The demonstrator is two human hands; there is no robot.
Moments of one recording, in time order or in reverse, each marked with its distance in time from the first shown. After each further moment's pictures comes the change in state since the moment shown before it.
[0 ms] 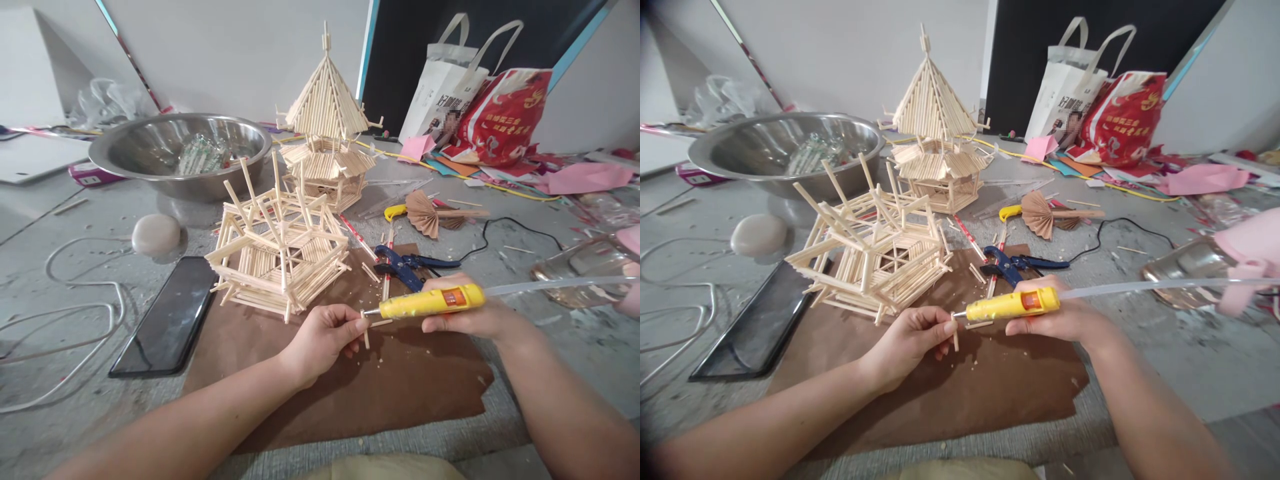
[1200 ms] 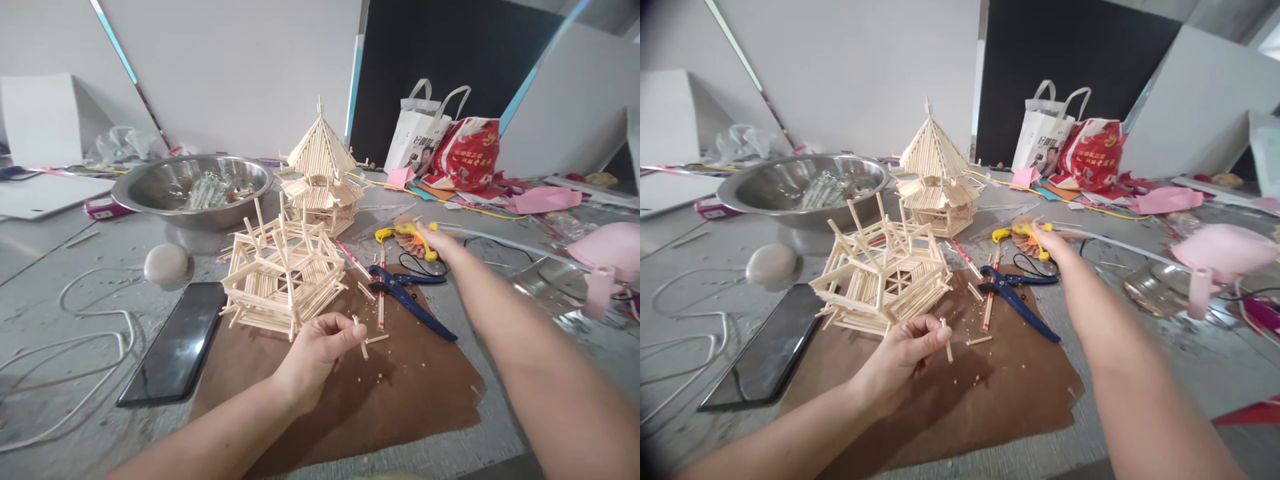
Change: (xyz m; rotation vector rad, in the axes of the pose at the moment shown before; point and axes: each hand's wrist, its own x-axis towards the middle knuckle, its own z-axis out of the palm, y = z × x) left_hand -0.012 0.018 -0.002 -0.138 0.106 0.009; right_hand 0.100 0.074 -0.066 0.238 0.691 0.728
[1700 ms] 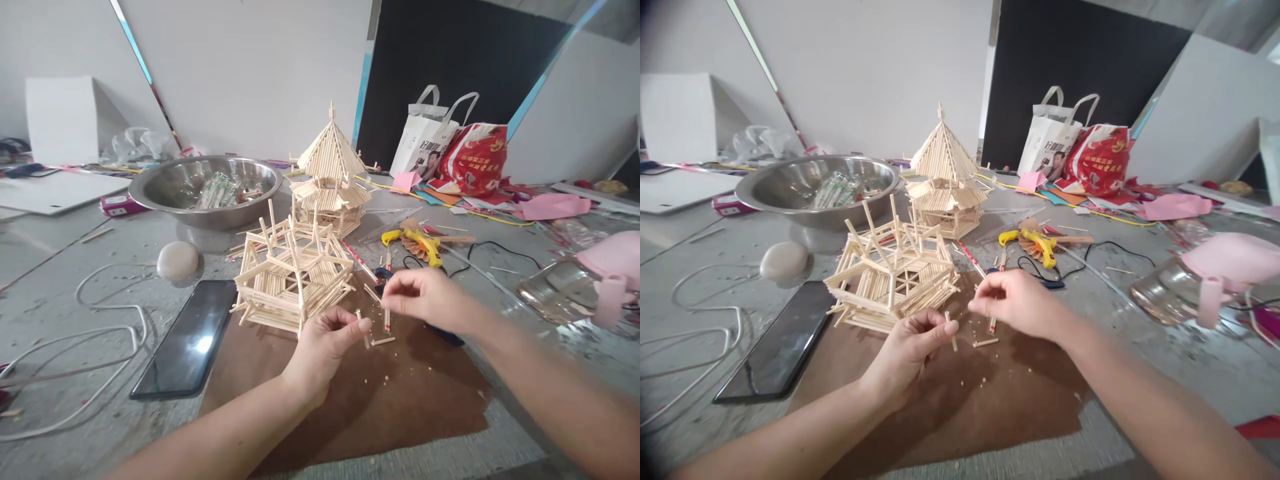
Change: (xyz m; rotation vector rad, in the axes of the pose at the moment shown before) left_hand 0.000 0.002 0.002 -0.009 0.109 0.107; right_hand -0.161 -0.050 0.009 -0.119 -0.584 -0.518
